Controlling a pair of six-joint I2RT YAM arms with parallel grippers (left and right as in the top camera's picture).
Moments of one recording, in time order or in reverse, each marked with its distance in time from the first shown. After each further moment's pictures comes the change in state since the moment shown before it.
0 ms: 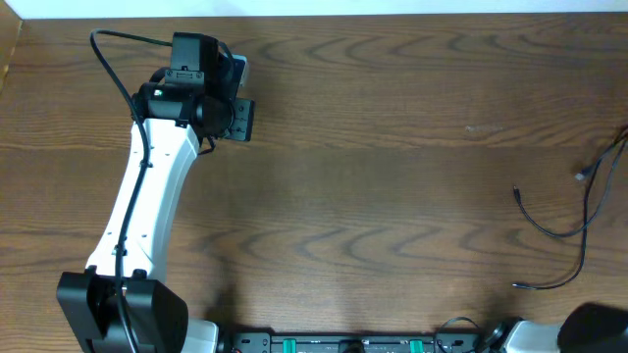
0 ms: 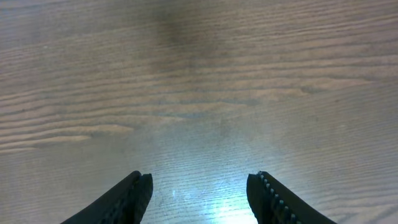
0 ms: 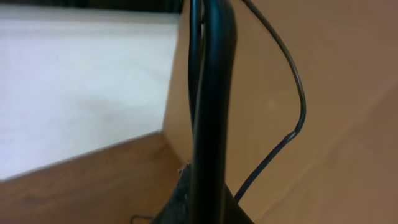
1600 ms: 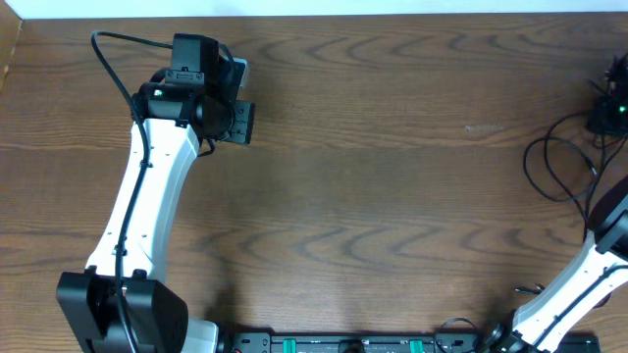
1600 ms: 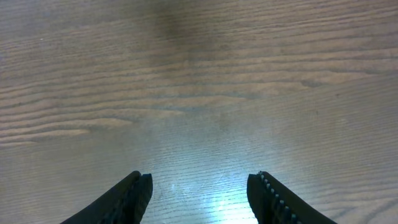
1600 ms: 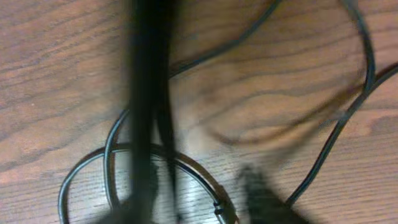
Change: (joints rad) left arm 0.000 0.000 0.000 -0.021 0.000 -0.001; right arm 0.056 0.704 0.152 -0.533 -0.203 -0.155
